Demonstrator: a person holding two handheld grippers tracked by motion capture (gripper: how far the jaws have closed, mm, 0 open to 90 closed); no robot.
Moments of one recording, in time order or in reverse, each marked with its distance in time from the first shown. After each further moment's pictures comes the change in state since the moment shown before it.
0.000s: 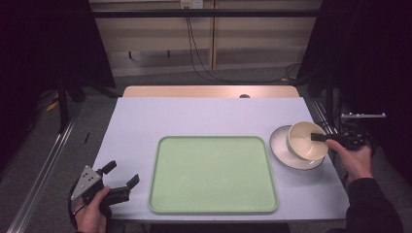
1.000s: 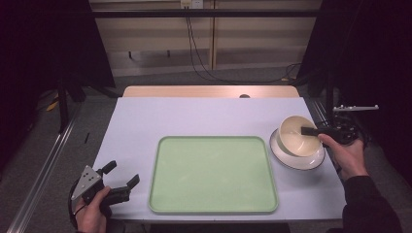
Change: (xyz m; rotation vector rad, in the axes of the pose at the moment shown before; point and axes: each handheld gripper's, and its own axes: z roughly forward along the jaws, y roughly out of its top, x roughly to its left) left arm -0.001 0.000 0.001 0.000 0.001 0.002; right arm 0.035 0.024 0.004 -0.024 0.088 -0.059
